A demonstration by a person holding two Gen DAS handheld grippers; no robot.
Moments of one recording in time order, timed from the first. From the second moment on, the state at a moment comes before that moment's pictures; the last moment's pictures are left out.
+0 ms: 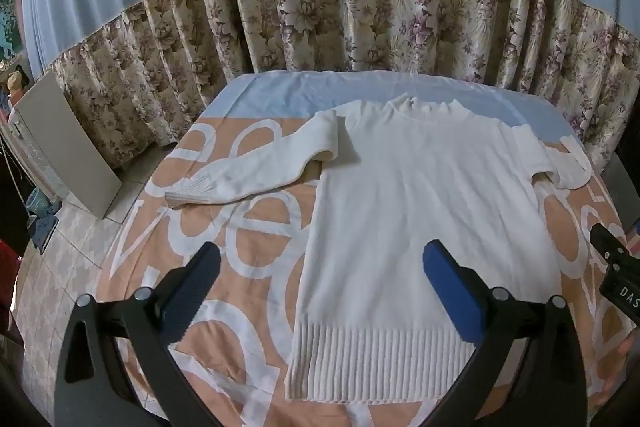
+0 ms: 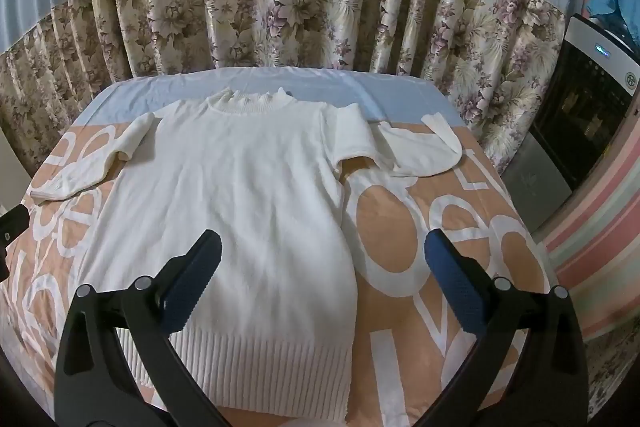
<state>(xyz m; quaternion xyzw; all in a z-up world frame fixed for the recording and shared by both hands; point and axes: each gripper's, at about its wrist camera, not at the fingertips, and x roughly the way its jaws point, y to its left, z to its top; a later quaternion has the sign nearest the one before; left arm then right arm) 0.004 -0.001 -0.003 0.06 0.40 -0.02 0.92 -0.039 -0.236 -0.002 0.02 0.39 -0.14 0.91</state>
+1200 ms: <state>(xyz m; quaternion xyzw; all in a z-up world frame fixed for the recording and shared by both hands) -0.001 0.000 -0.018 0.07 0.40 -0.02 0.91 -0.040 -0.238 -0.005 0.02 0.39 -0.14 0.91</state>
